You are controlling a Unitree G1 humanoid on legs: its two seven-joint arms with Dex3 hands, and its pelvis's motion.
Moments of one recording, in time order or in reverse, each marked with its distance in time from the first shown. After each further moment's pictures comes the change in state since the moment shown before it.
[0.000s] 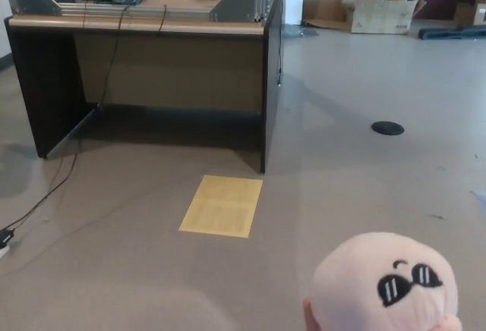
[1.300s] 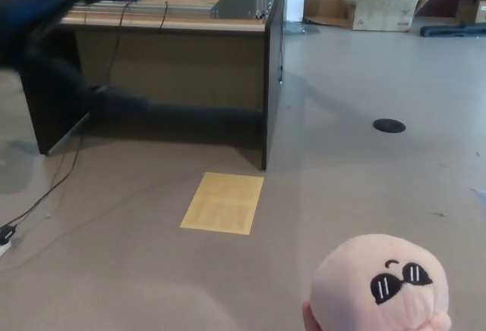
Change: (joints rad) left_arm -1.146 0.281 -0.182 -0.630 -0.293 0.265 -0.572; right_arm -0.095 0.001 0.019 0.078 -0.032 -0.132 -0.051
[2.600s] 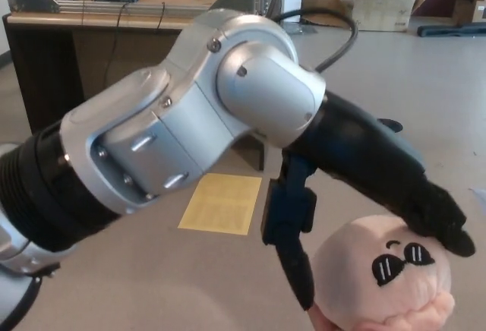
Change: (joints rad) left_arm -0.418 -0.279 -0.629 -0.214 0.174 0.371 -0.558; right_arm -0.063 0.007 0.014 0.094 -0.002 -0.109 -0.017
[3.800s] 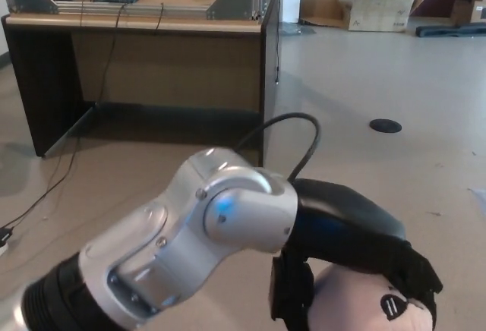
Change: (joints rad) left_arm 0.450 -0.130 0.095 -0.068 0.302 -0.224 0.312; right_arm -0.075 0.002 0.061 0.033 -0.019 0.095 0.092
